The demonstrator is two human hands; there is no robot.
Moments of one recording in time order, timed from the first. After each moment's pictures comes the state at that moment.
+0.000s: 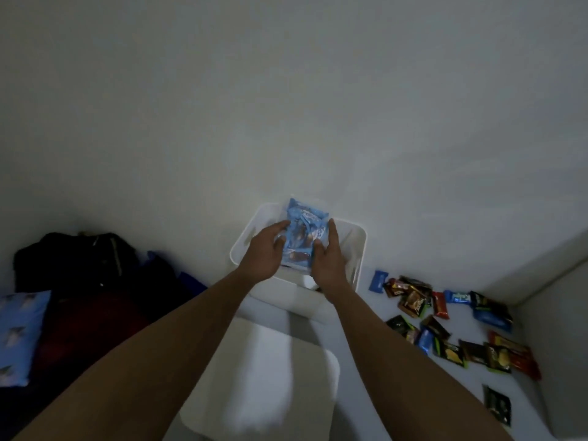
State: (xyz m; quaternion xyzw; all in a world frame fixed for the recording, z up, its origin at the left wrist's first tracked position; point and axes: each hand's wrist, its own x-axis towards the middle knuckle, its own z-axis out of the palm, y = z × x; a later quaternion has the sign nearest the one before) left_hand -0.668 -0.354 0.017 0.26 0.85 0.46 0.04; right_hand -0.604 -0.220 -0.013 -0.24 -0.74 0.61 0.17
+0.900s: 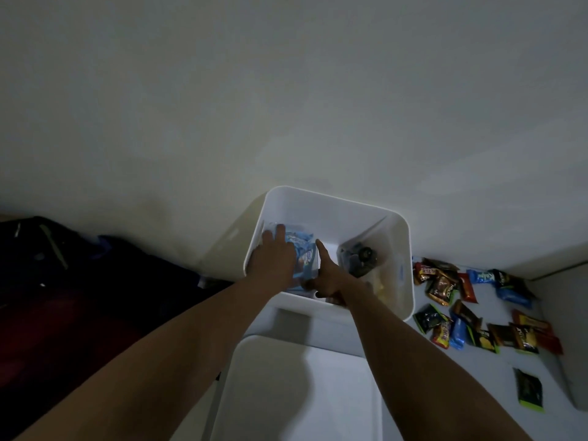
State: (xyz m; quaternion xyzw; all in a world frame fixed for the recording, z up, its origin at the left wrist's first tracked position) left_hand -0.780 -0.358 -0.072 0.35 0.92 0.02 0.14; right_hand -0.697 -0.233 -0.093 -0.25 -0.79 0.53 -0.18
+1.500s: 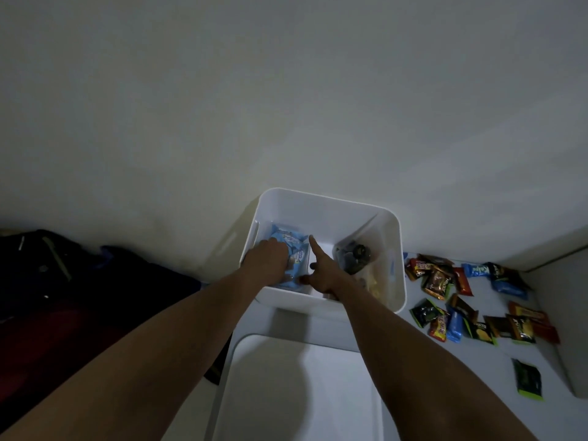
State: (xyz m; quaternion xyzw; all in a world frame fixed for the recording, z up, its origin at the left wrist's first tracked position) left_hand -0.790 -0.364 -0.070 0.39 0.90 0.05 0.19; right_hand -0.694 -0.233 -0.092 -0.26 -0.82 0.49 -0.14
